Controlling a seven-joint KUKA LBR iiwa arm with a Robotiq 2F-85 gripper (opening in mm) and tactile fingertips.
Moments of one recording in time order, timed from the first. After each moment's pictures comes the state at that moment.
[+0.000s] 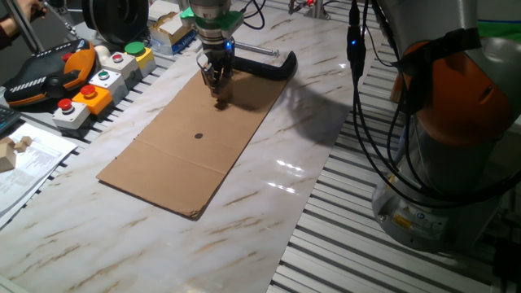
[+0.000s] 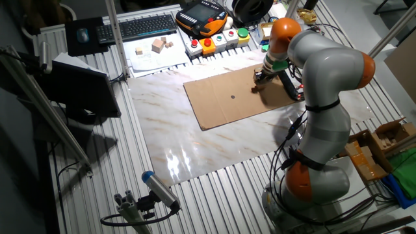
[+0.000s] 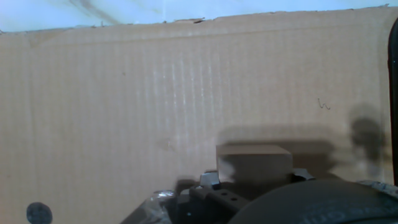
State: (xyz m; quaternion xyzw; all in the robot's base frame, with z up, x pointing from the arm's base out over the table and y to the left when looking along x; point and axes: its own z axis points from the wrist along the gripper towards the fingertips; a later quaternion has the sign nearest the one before) arm 0.605 -0.148 0.055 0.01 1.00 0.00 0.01
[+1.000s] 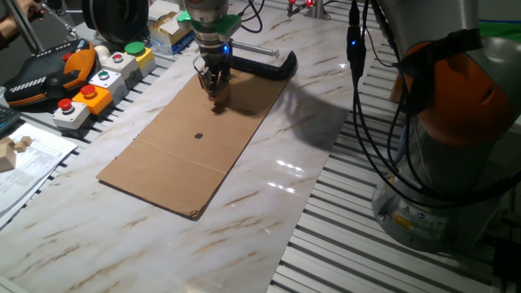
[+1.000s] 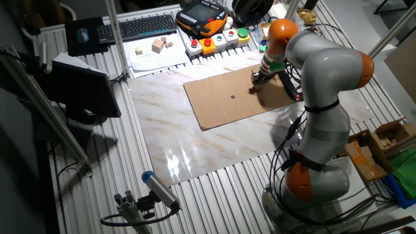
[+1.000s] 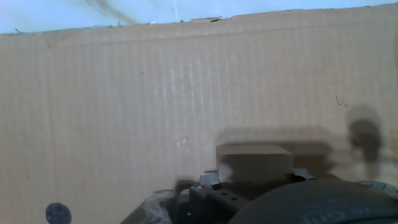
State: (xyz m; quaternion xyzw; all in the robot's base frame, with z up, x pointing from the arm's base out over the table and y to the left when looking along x) arm 0.604 -0.131 0.054 0.01 1.00 0.00 0.02
